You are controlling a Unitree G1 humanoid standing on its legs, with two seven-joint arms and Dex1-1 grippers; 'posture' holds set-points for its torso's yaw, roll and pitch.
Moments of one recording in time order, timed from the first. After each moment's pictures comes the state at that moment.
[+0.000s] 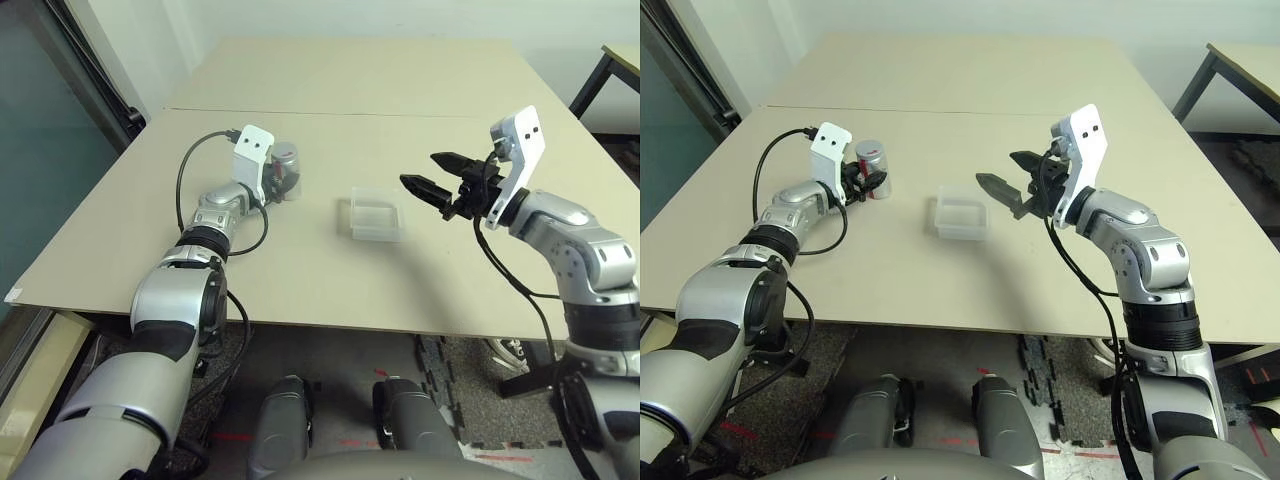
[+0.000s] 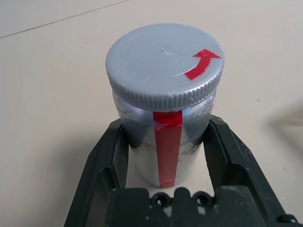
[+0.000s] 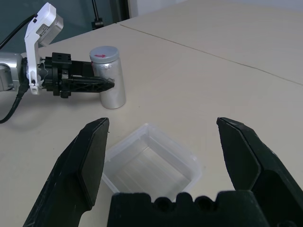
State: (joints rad) left arm -1.05 0.32 0.10 1.31 0.00 -0.06 -0.59; right arm -0.50 -0.50 -0.09 -0.12 0.49 0.66 0.64
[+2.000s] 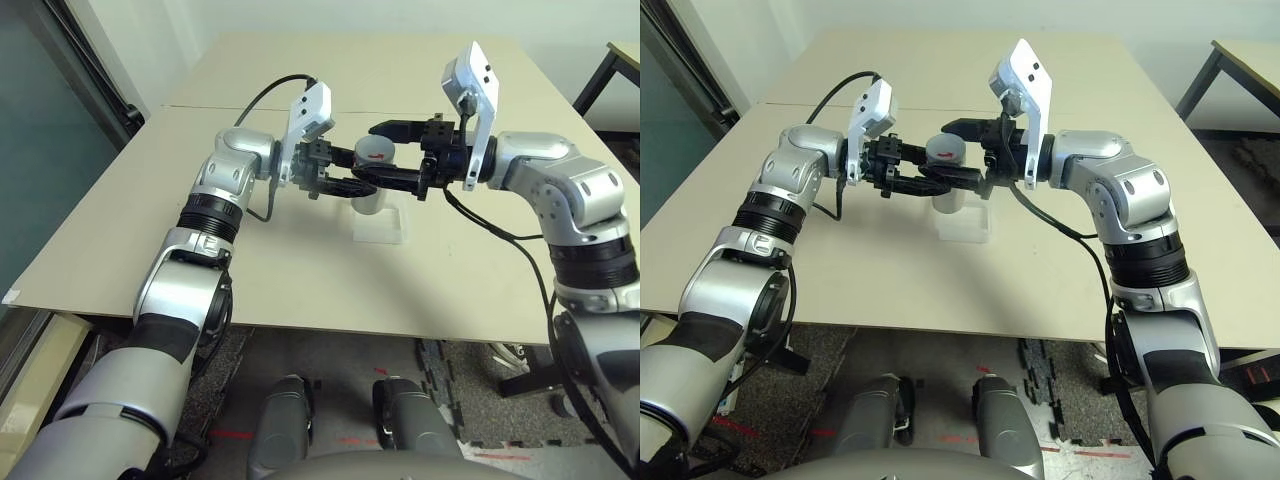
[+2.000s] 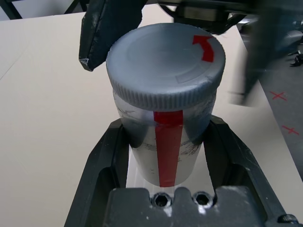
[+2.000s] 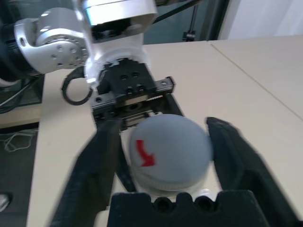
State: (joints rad) left arm -1.08 0.32 -0.14 0.69 -0.13 0.21 -1.42; right arm -0.84 -0.50 0.07 -0.01 0.46 0.67 0.94
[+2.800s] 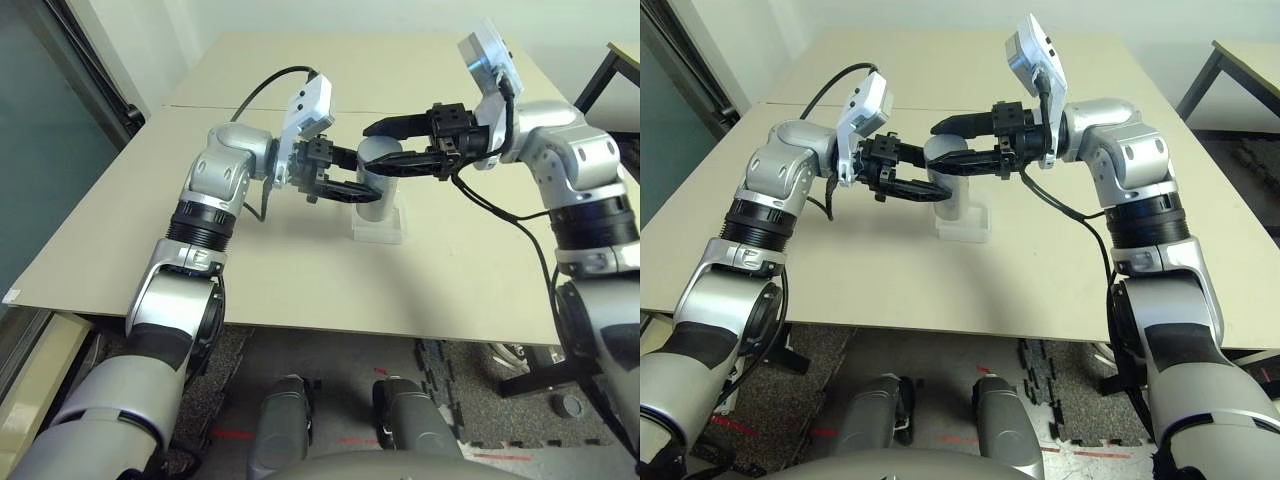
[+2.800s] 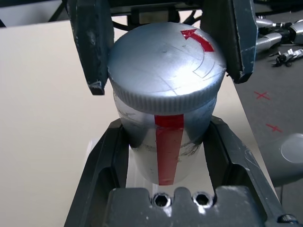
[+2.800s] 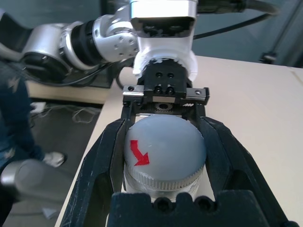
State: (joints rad) left arm -1.00 0.36 -0.15 0.43 -0.17 0.39 -1.45; right arm -1.07 -0.47 0.13 0.47 0.40 0.36 1.52
